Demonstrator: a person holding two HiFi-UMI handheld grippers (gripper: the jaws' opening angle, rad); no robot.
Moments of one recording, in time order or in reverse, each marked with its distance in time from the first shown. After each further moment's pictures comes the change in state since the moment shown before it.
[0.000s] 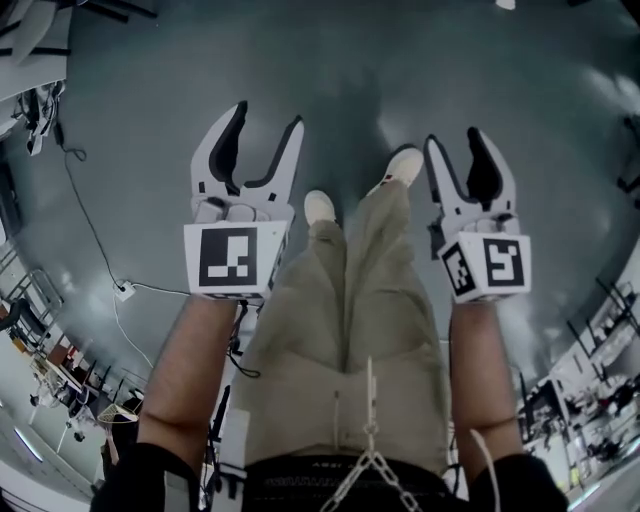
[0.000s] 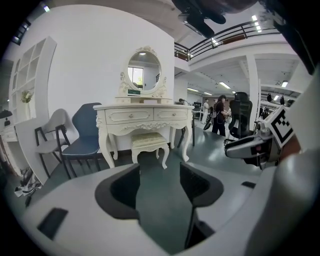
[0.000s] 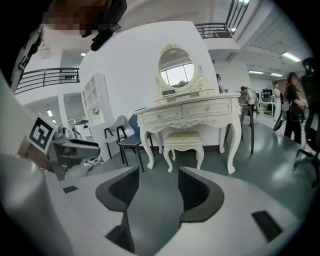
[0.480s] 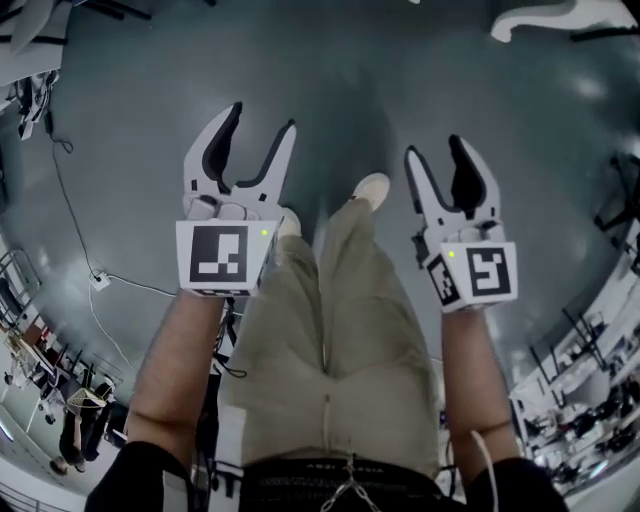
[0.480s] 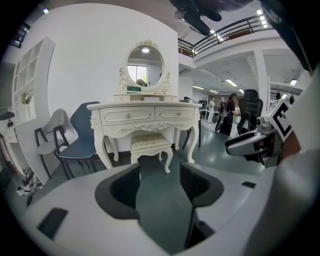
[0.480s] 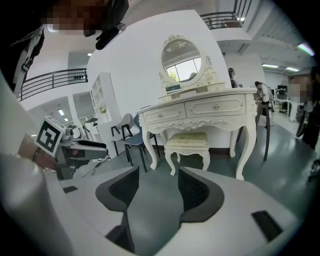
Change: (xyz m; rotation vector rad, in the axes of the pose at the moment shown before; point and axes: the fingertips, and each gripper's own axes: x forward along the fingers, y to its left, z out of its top) left arm 0.065 -0.016 0.031 -0.019 0.020 0.052; right arm 0.041 -0.050 0.036 -0.052 0.050 0.130
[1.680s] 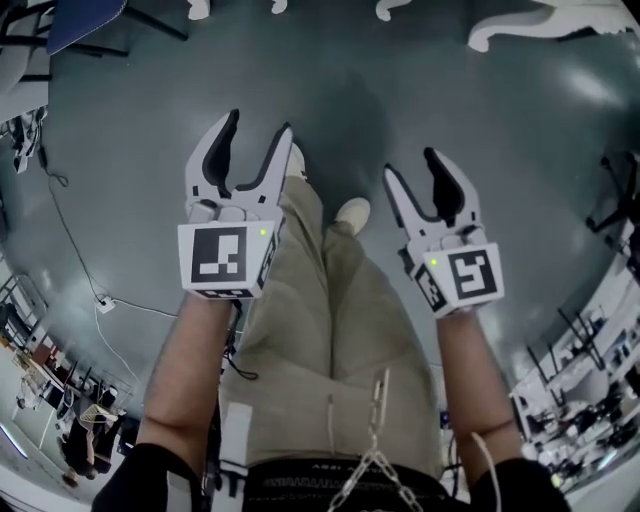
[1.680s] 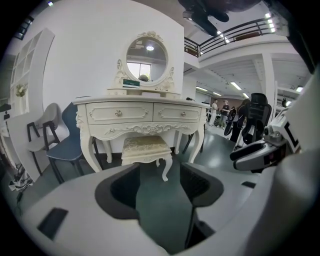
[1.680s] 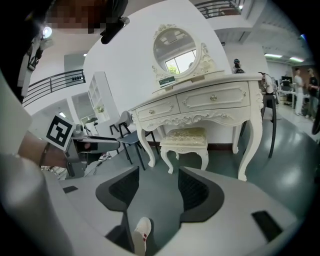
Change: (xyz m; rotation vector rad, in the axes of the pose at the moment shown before) left arm 0.080 -0.014 0.034 -0.023 0.020 -0.024; right arm 0.028 -0.048 0.010 0.022 0.054 0.056
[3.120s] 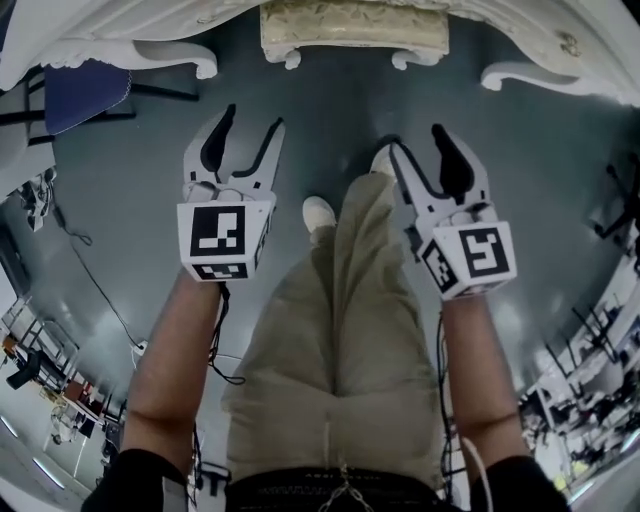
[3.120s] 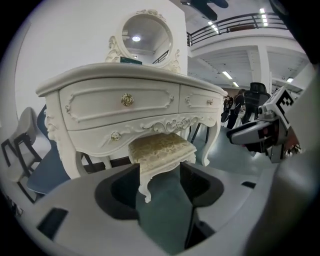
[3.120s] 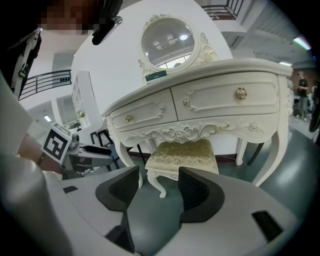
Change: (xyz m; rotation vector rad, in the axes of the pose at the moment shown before) left arm 0.133 0.144 0.040 0.148 0.082 -0.089; right arm 0.163 -0.035 0.103 0.052 -0.057 -0.117
